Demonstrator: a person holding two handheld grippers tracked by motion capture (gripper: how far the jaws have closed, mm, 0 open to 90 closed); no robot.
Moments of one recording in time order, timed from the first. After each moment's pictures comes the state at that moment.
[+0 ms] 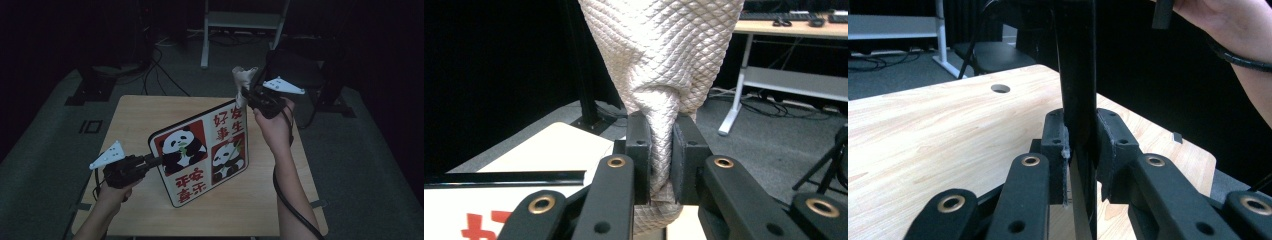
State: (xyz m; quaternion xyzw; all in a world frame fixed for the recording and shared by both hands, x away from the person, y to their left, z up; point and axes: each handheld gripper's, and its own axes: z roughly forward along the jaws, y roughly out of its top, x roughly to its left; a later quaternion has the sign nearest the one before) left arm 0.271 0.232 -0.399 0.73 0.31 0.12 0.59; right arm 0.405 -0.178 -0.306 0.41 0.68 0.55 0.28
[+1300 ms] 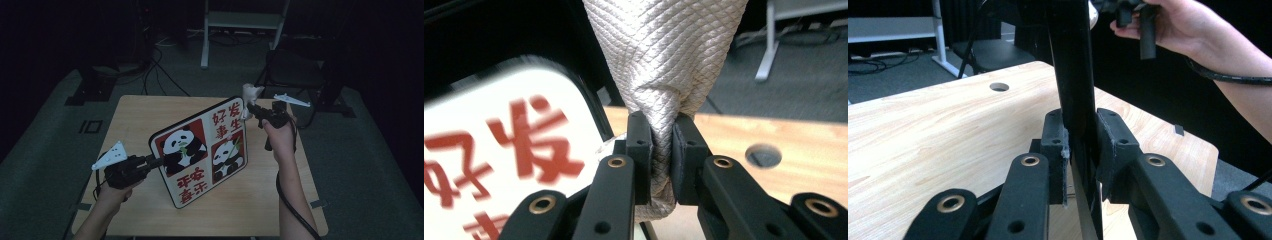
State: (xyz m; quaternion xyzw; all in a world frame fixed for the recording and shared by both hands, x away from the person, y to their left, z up) left arm 0.269 0.228 -0.396 0.74 0.30 0.13 0.58; right arm 0.423 -0.215 -0.374 0.49 0.65 0.57 0.14
